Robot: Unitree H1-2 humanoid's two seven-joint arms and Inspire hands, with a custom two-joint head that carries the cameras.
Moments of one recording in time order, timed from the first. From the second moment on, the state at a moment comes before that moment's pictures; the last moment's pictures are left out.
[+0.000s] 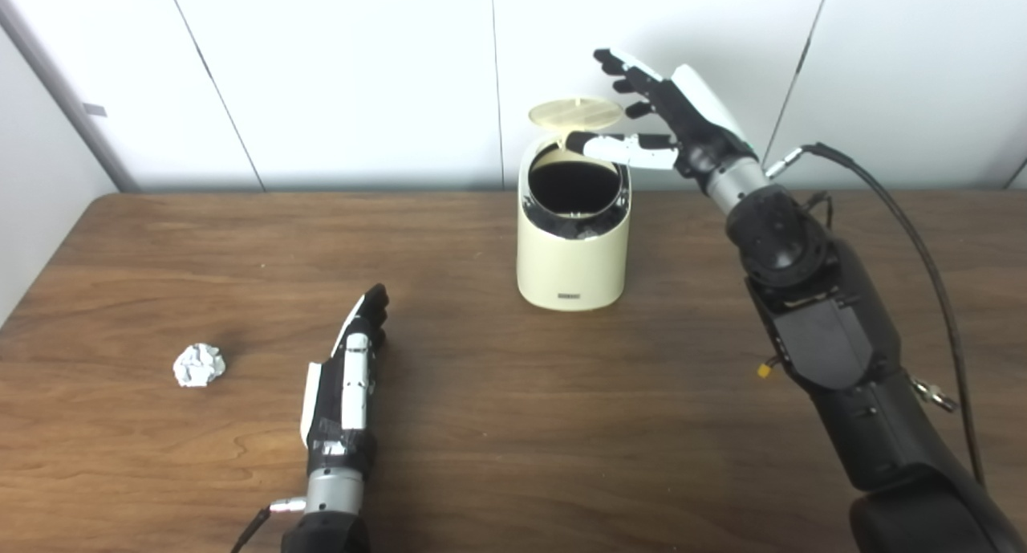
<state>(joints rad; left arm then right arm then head) 0.07 -0.04 0.06 -0.12 -0.06 -0.04 0.04 -0.69 -0.23 0.17 0.06 -0.44 0.27 0.19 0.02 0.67</state>
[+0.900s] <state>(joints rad) 0.07 -0.03 0.06 -0.12 -0.06 -0.04 0.03 -0.45 -0.30 0.04 -0.27 -0.35 0.46 0.25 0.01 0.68</state>
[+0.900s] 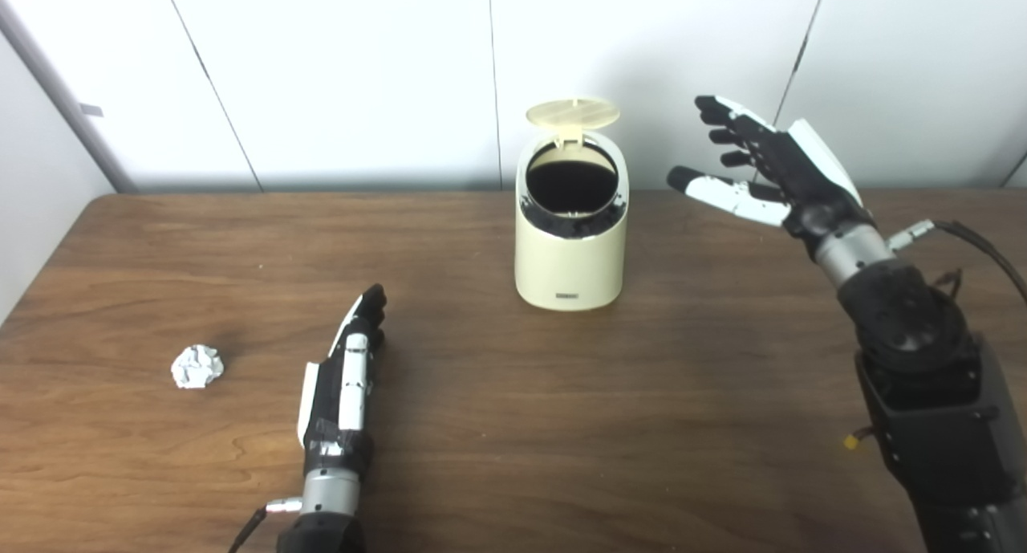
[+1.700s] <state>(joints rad) 0.07 0.00 0.07 -0.14 -0.08 -0.01 0.02 -0.13 -0.19 -0.17 -0.21 0.10 0.27 0.19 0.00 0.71</state>
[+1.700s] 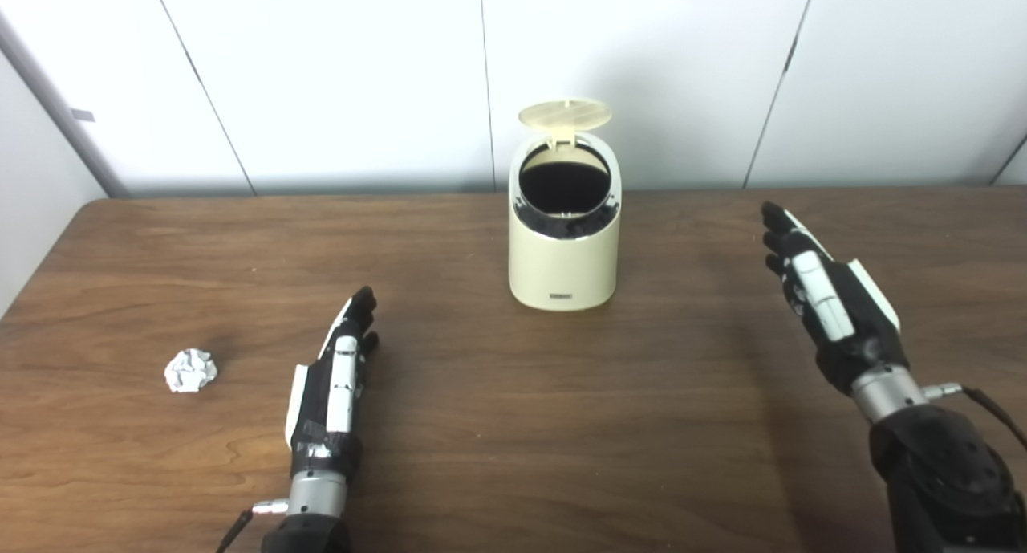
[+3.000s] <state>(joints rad) 0.09 0.01 0.09 -0.15 -0.08 -0.01 0.01 -0.07 -0.19 -0.16 0.01 0.18 0.00 0.16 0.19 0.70</state>
